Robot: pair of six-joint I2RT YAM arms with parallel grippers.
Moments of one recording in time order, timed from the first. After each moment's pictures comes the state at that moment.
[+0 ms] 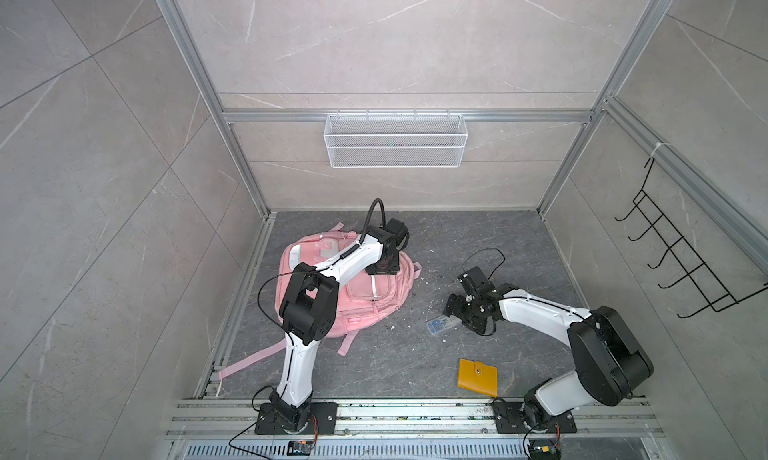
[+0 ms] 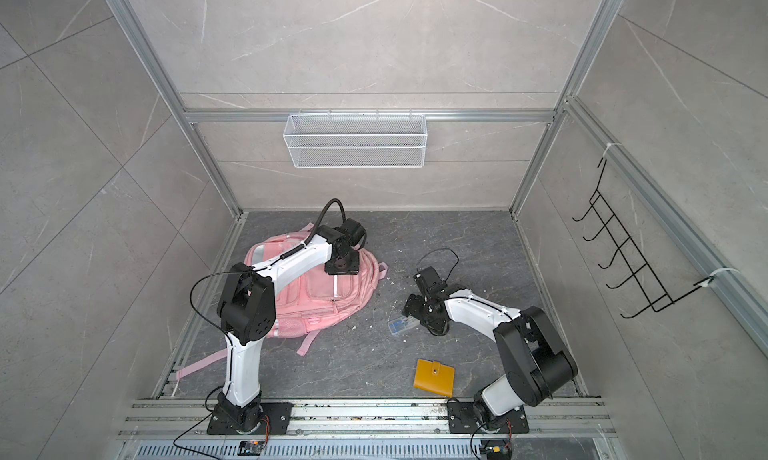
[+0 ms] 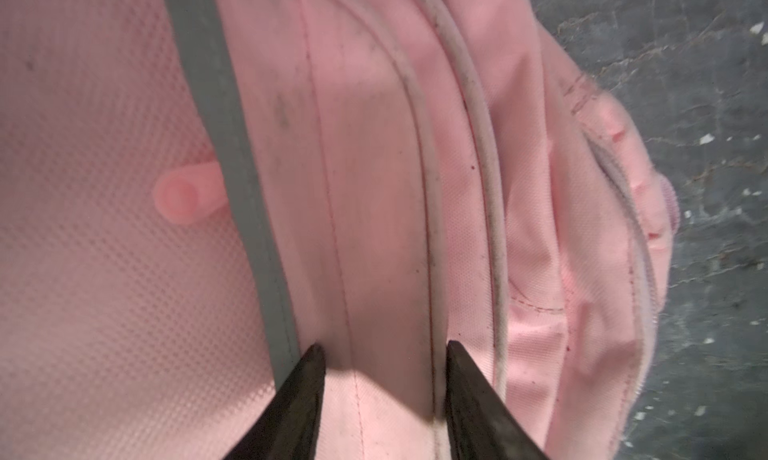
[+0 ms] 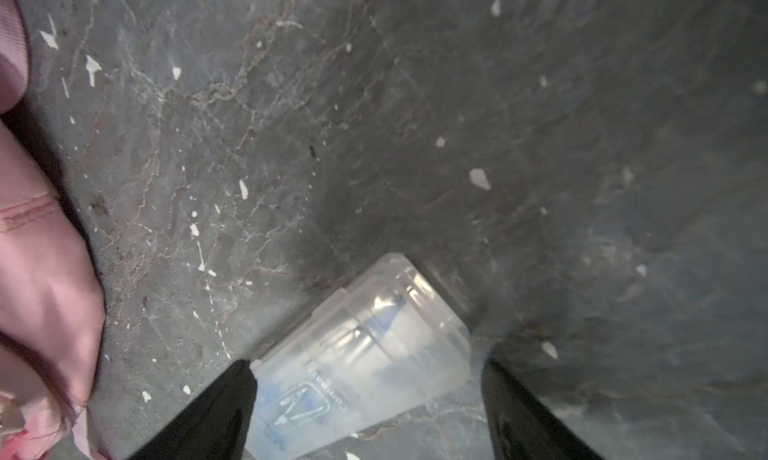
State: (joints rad) left arm -0.60 2.07 1.74 -0.97 -0.20 -0.57; right arm 0.48 1.54 0.80 -0.48 -0.13 0.91
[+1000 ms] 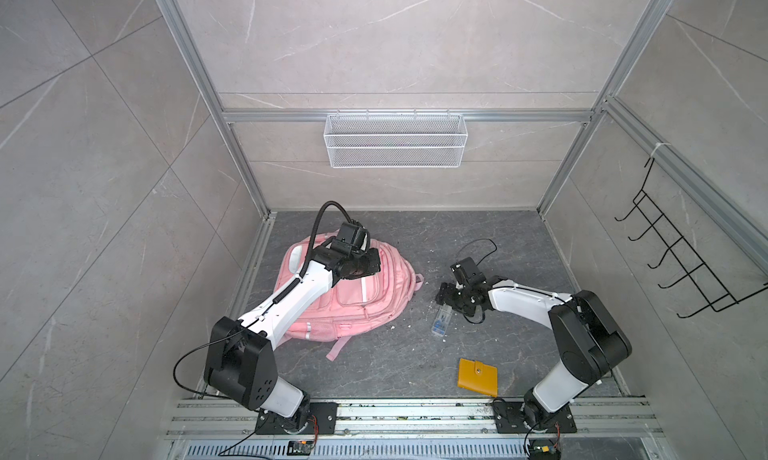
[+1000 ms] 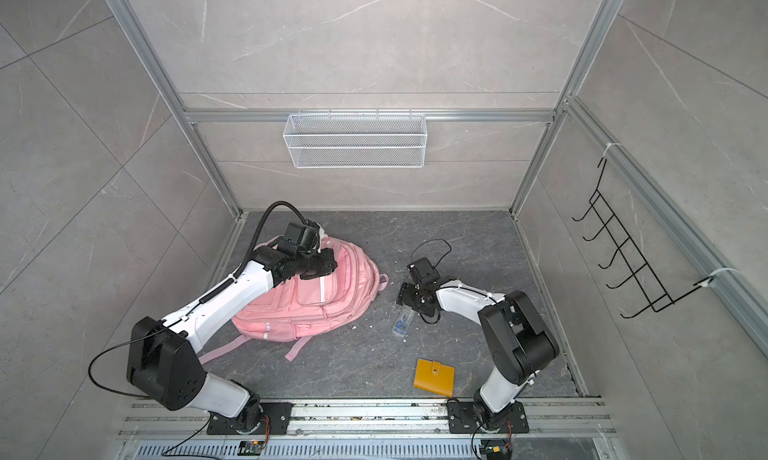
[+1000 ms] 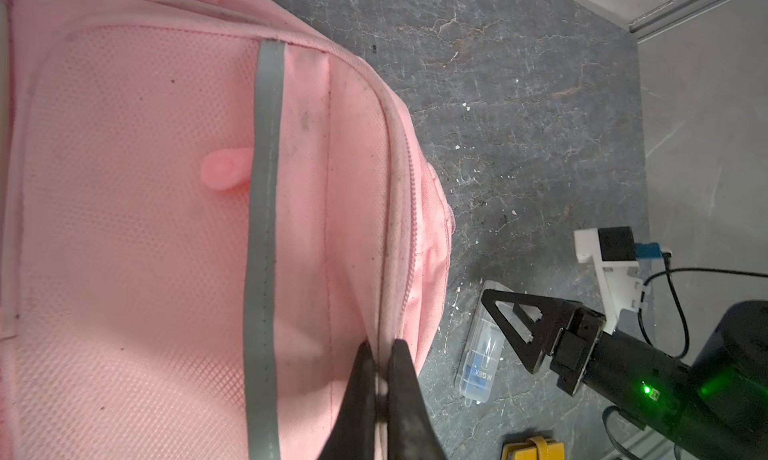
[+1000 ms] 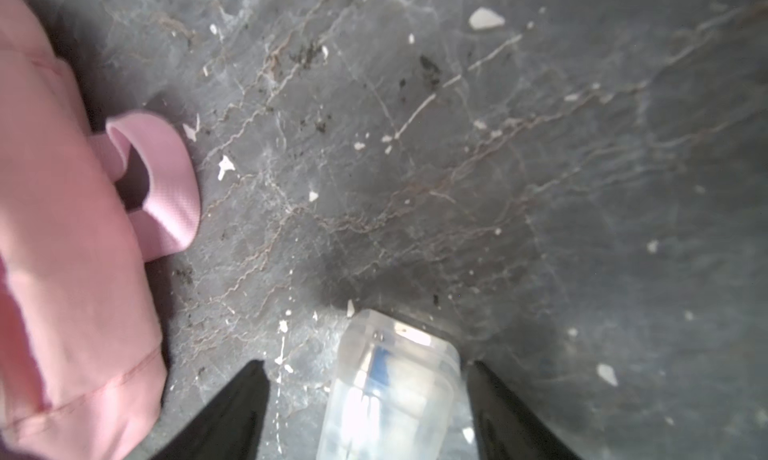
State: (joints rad) left arm -0.49 1.49 1.23 -0.61 0.16 -0.58; right arm 0.48 1.68 0.91 -0.36 -0.08 0.74
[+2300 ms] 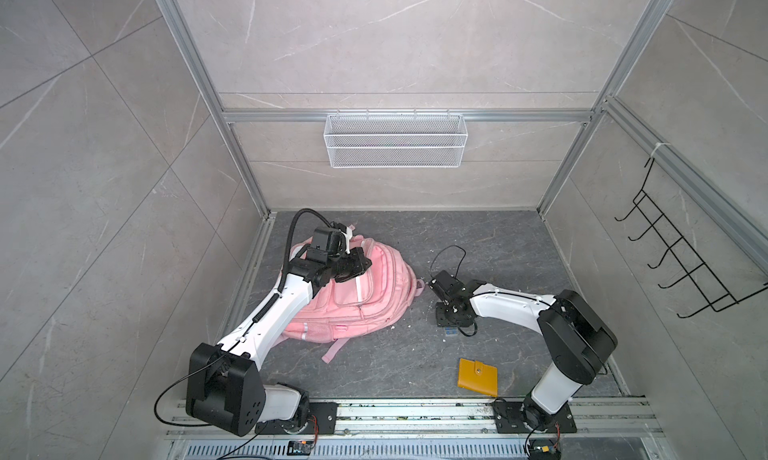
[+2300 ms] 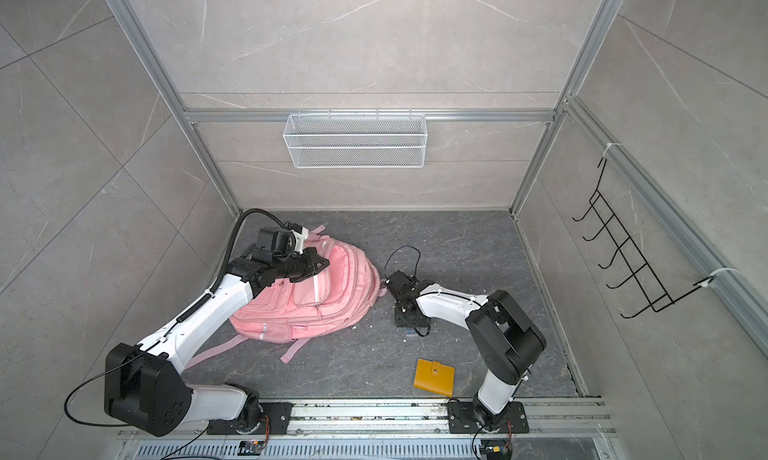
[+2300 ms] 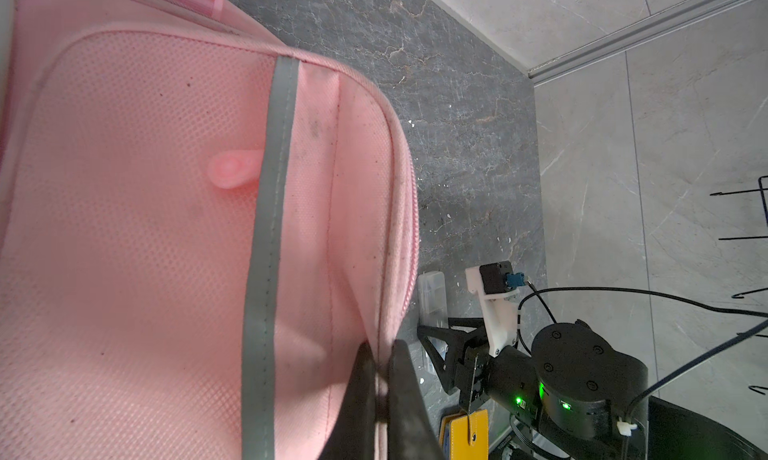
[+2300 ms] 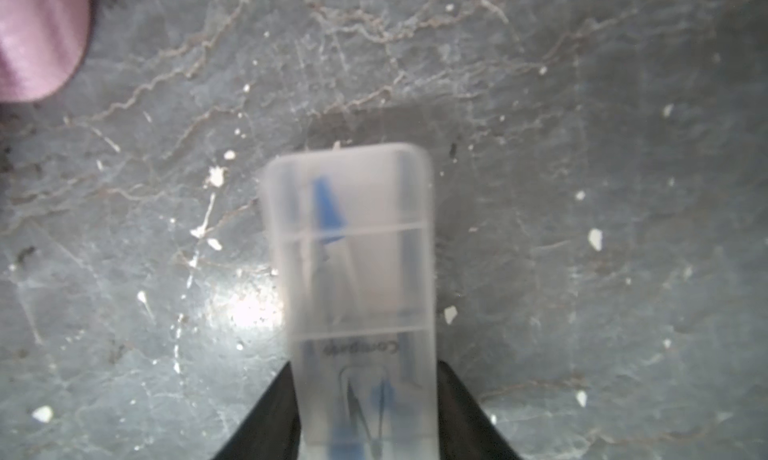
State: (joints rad) left arm -0.35 1.36 1.10 -0.48 0.40 -0.63; right arm 0.68 1.71 0.96 -0.61 0.12 0.66
